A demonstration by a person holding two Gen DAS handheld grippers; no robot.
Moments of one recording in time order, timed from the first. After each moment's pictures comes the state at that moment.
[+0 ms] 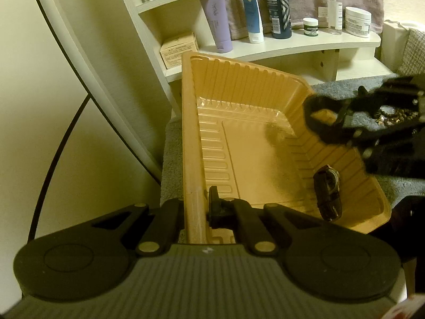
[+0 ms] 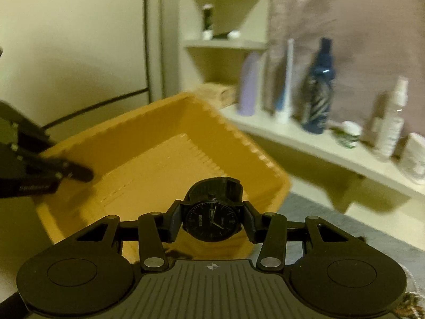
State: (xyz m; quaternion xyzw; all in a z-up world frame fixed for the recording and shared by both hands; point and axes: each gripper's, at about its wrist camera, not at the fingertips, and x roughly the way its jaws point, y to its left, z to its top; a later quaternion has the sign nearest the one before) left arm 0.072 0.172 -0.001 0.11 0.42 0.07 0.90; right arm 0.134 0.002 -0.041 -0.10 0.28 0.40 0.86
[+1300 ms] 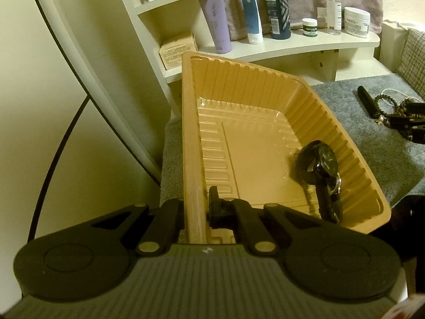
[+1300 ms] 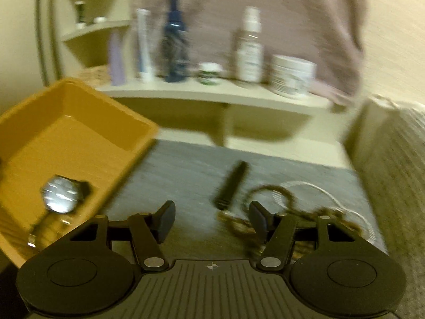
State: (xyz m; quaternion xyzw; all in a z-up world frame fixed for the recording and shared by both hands) left arm 0.072 0.175 -0.002 0.11 0.41 0.07 0.90; right arm 0.147 -0.126 -0.079 -0.04 0.32 0.18 0.93
